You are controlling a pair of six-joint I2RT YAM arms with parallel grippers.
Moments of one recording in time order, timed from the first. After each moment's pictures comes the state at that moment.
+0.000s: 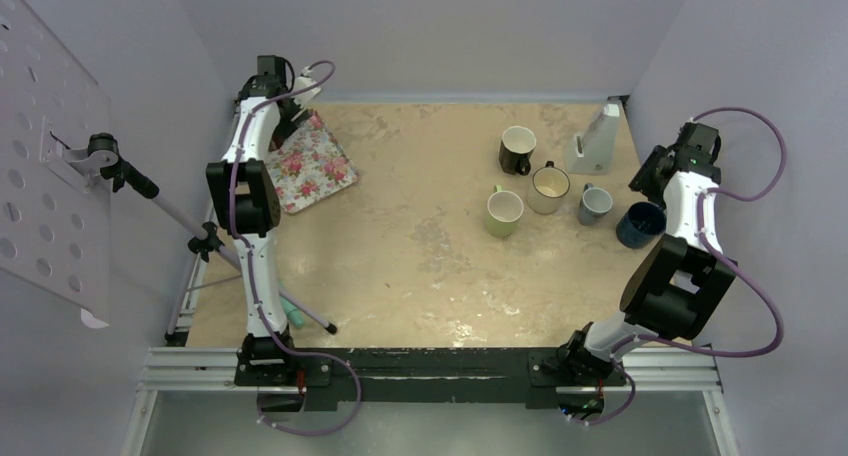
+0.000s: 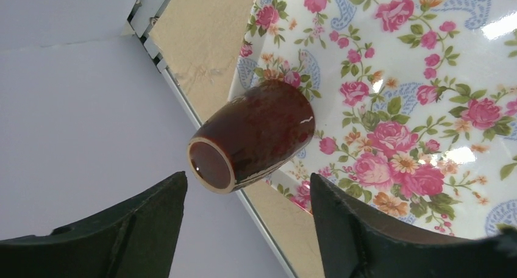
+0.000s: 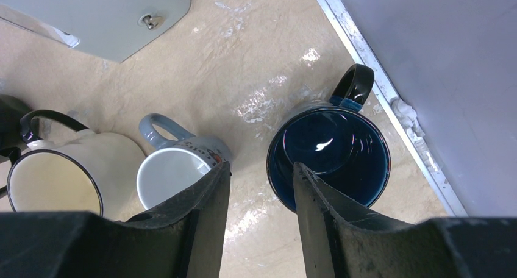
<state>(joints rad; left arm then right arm) 0.07 2.39 2.26 -0.76 -0.19 0.84 -0.48 1.55 1.28 -0.61 0.00 0.17</state>
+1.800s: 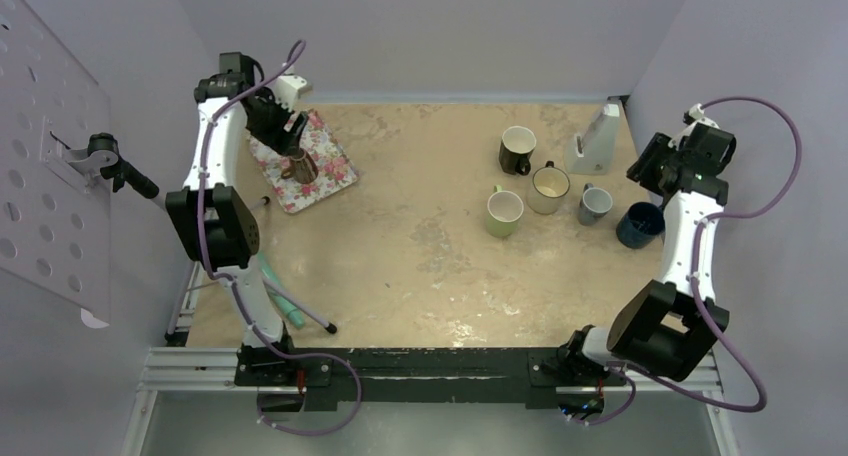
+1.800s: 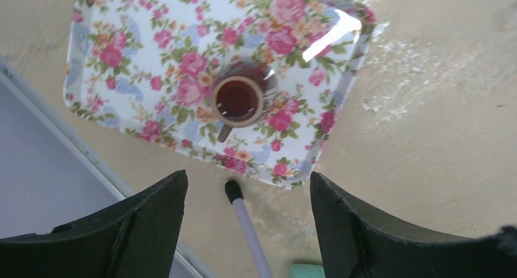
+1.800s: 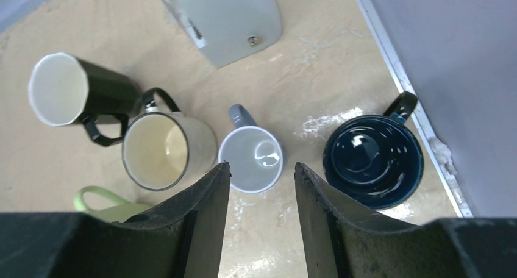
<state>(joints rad) 0.11 1.99 2.00 -1.10 0.34 0.69 -0.48 1.35 1.23 -0.57 -0.17 0.15</state>
